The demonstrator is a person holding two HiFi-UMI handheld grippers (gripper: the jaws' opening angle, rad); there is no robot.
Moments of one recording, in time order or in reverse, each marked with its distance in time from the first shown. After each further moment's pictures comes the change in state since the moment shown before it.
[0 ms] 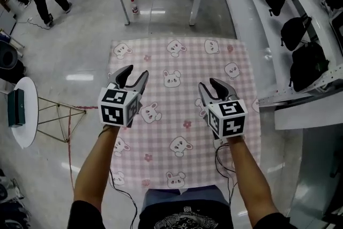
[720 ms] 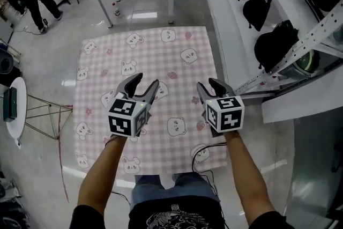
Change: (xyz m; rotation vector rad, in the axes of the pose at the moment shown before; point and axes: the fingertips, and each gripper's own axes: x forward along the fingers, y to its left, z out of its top) left arm 0.036 -0.263 0.000 0.000 -0.014 -0.100; right arm -0.118 -0.168 -0.098 0.084 0.013 -0.029
